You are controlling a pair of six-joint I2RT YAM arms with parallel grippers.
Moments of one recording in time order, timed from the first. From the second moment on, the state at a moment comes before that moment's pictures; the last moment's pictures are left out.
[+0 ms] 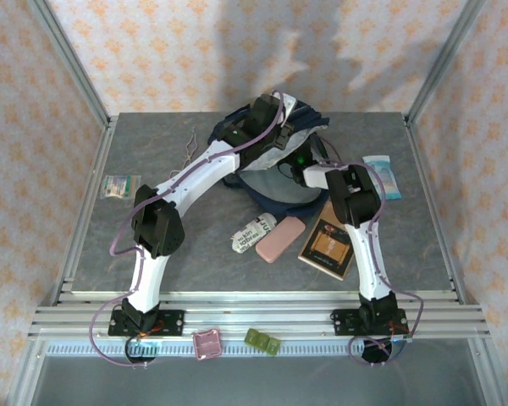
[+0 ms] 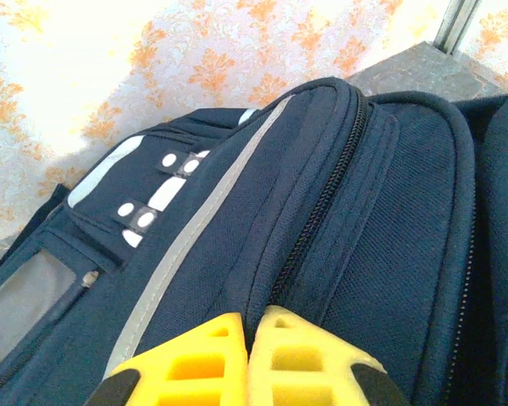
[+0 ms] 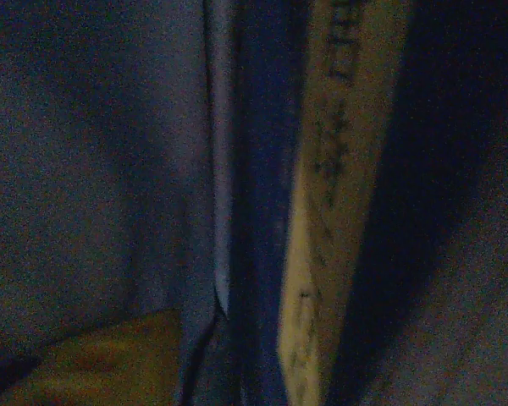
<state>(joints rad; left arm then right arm) -0.61 2.09 2.06 -0.50 -0.17 -0.05 0.35 2.42 1.61 0.54 -0.25 1.44</state>
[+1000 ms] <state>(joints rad) -0.63 2.03 1.79 -0.35 -0.25 -0.08 0.27 1.20 0.81 -0.21 -0.19 0.94</state>
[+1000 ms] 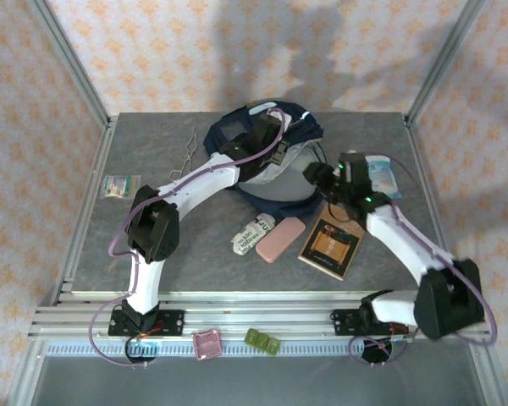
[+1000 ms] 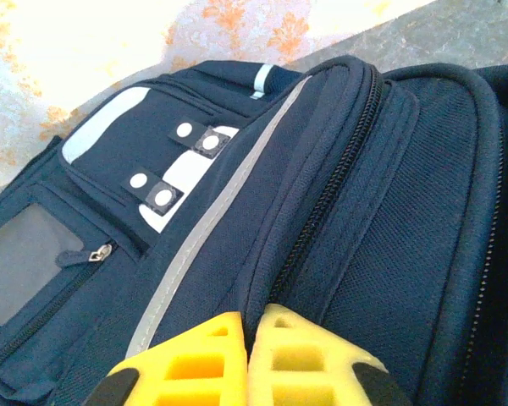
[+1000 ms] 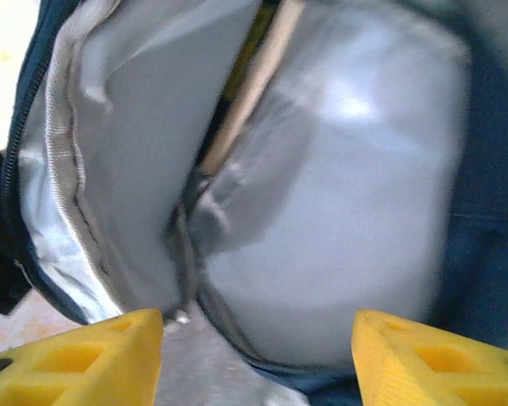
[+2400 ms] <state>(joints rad) -0.93 2.13 1.50 -0.28 0.21 -0.41 -0.05 0.95 0.29 -0.30 -0.26 0.90</state>
